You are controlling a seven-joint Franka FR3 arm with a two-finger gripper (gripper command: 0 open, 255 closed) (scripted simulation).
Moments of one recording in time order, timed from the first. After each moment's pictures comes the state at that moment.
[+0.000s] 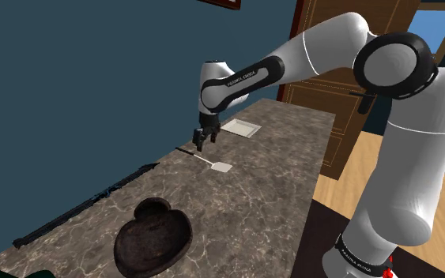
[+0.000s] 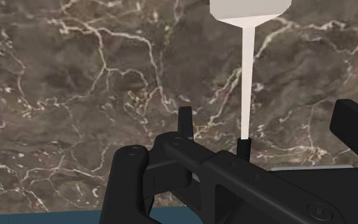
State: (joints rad) arm 0.14 0.17 0.00 -1.97 0.00 2.20 -0.04
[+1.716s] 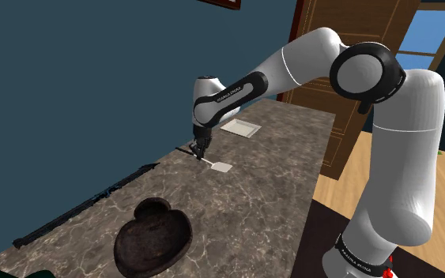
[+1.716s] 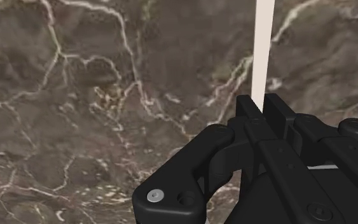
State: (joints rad) arm 0.14 0.30 0.01 -1.93 0.00 2.30 -0.05
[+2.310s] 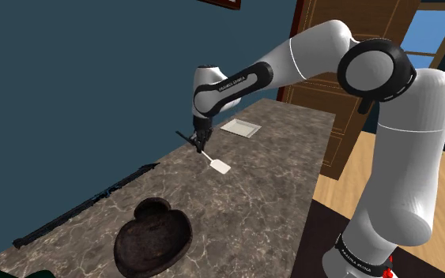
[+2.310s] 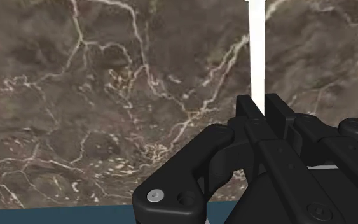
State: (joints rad) arm 0.14 0.26 0.01 -1.90 0.00 2.22 -0.05
